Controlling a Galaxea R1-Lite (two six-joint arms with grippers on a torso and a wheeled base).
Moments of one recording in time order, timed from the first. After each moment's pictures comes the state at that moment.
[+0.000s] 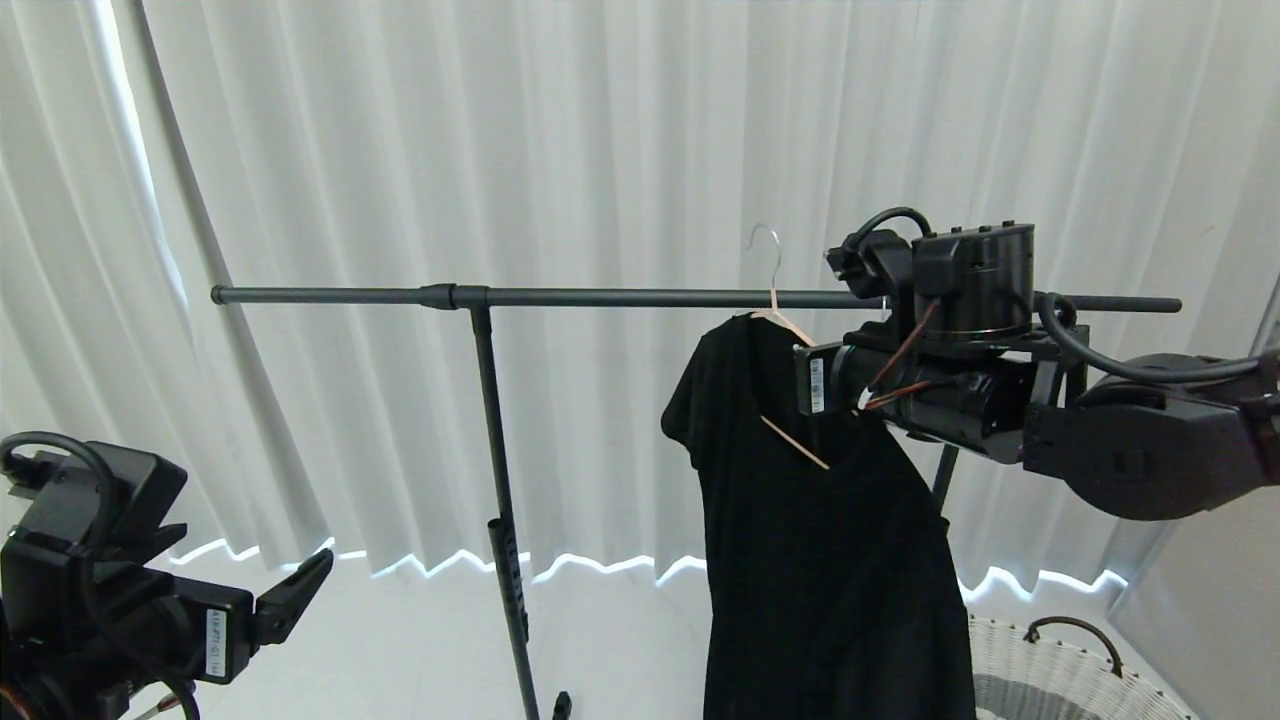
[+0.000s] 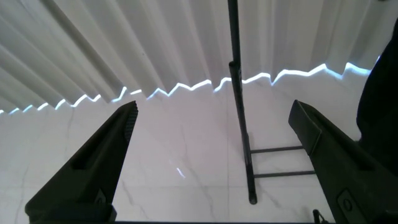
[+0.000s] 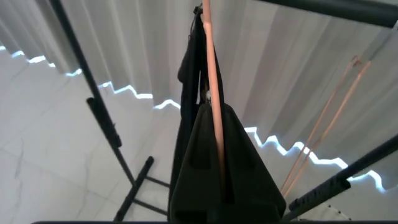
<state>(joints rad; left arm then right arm) -0.16 1.12 -0.28 -0.43 0.18 0.20 0.69 1.82 -1.20 -0.35 -0.24 0.13</state>
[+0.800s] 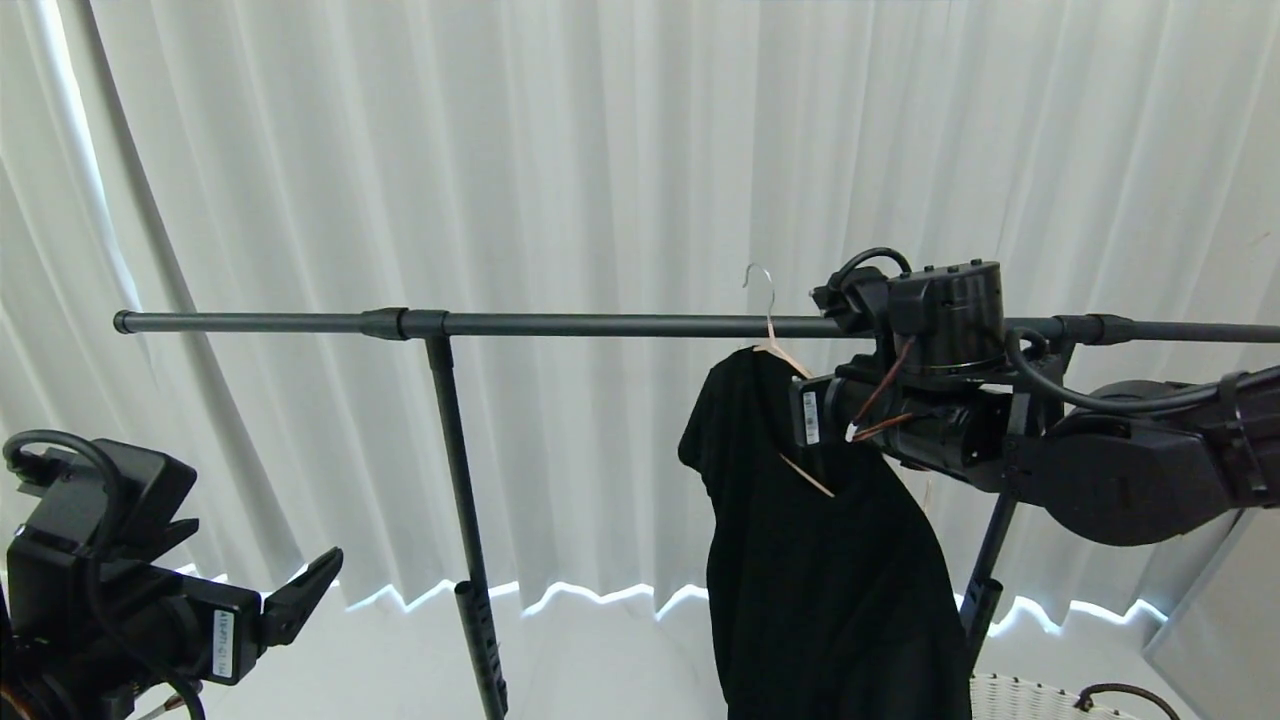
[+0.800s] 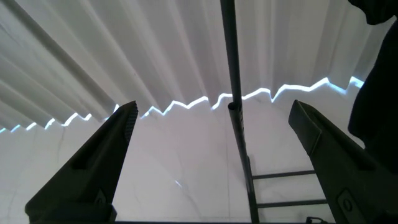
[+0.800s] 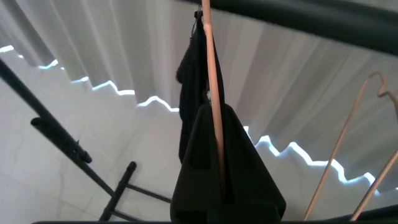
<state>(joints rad) -0.19 1.11 -0.29 -0.44 0.19 0.21 0.71 1.85 -1.15 -0.36 -0.27 0.13</state>
